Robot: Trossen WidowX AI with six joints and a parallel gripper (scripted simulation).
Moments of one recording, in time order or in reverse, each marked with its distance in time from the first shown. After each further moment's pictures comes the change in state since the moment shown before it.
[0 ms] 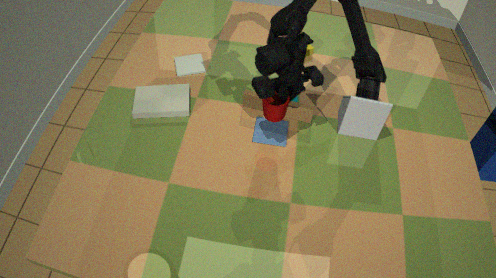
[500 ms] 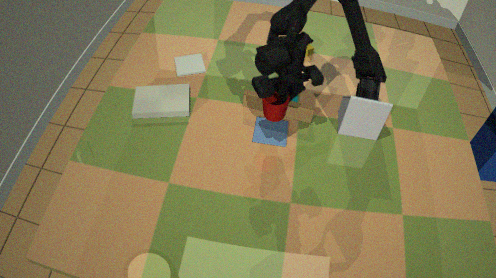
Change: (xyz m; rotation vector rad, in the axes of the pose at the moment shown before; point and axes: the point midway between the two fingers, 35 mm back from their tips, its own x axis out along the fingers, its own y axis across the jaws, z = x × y) arm -0.002 0.000 0.000 0.001 0.000 -0.001
